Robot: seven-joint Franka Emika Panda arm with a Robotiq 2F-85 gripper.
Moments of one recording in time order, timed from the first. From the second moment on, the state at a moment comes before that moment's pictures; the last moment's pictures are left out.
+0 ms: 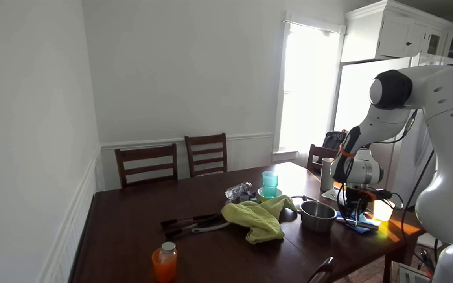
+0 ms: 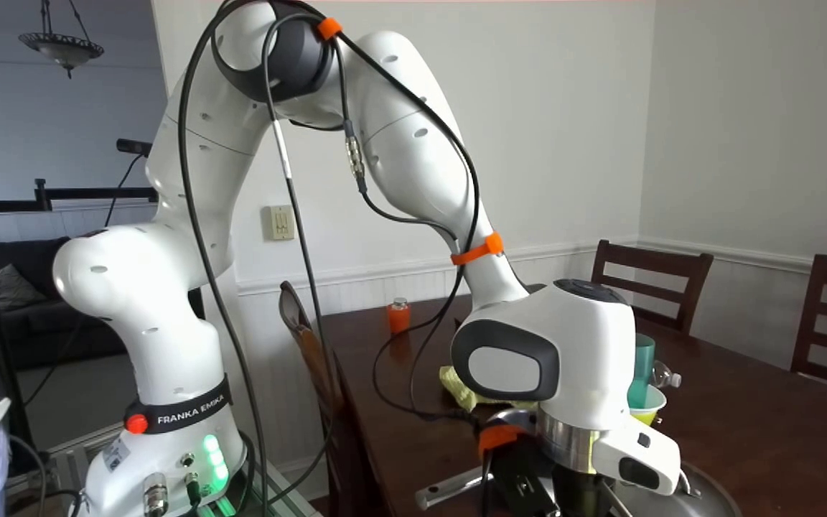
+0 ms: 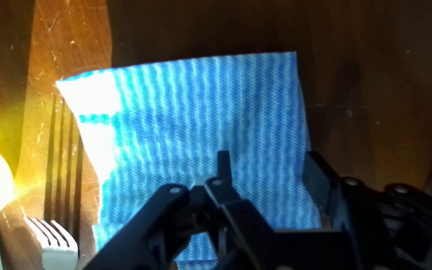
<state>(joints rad) -0.91 0.56 -0.18 -2.17 0.11 2.71 -0.51</state>
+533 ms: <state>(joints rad) -0.93 0.57 -0.16 -2.16 0.11 2.71 -0.50</state>
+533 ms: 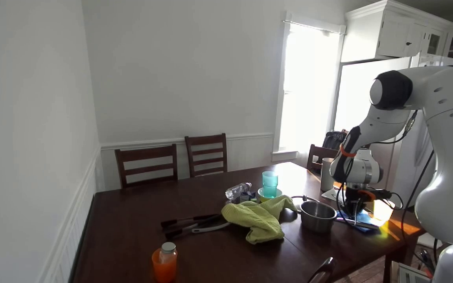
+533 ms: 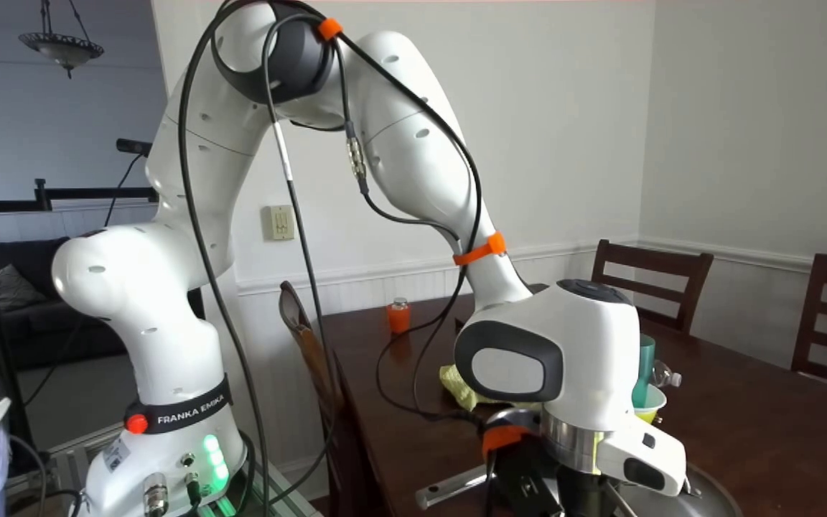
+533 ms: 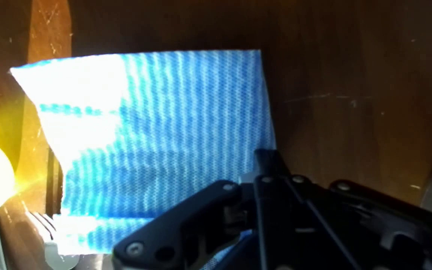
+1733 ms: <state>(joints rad) -0.94 0.60 -0.15 -2.17 0.08 2.83 -0.49</state>
